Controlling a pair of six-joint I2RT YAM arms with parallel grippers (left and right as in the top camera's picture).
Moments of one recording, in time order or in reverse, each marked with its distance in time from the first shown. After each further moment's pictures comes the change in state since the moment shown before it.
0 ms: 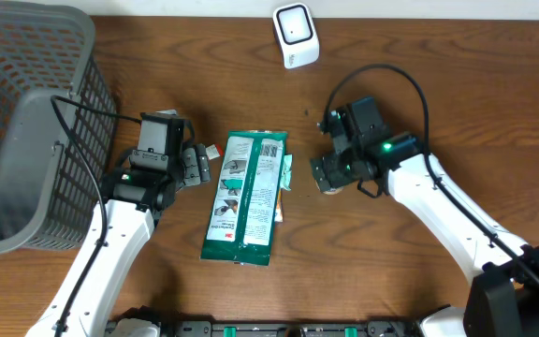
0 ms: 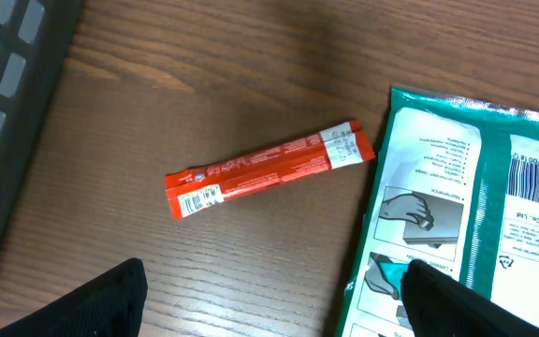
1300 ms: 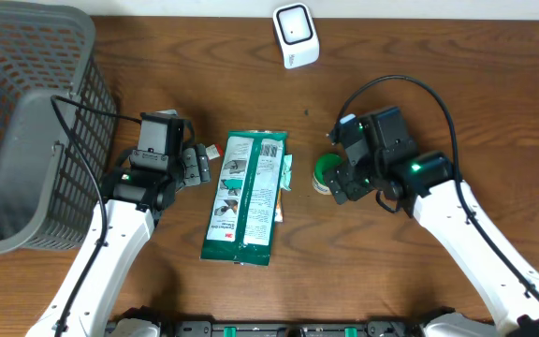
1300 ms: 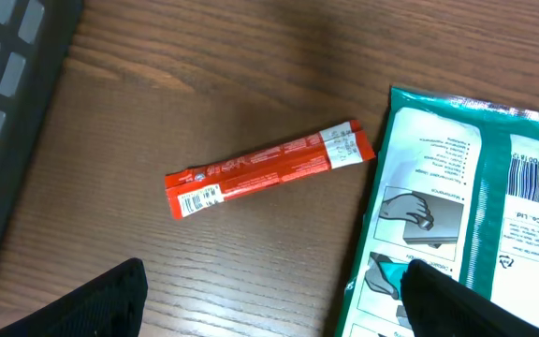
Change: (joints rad) left arm 0.000 0.000 0.000 0.000 0.000 0.000; right arm -0.029 -0.184 -0.051 -0.043 -0.023 -0.175
